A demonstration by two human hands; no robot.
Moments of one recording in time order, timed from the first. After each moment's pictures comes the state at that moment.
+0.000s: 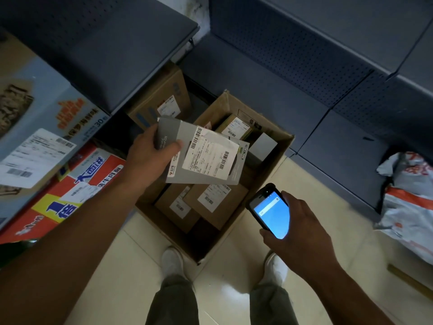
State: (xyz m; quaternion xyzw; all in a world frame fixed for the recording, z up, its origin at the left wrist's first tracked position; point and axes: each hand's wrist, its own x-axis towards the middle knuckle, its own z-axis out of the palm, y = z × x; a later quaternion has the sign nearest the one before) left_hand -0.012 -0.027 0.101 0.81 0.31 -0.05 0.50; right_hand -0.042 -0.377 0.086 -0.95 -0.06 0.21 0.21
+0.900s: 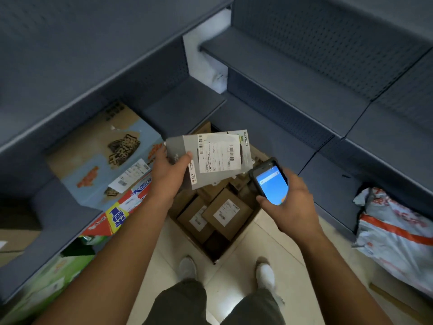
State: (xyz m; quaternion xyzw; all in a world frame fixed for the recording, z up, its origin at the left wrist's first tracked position) left_hand -0.095 -0.021 0.331 0.67 0.38 0.07 0.63; right_hand -0.047 -0.308 0.328 -0.93 -0.06 0.11 0.34
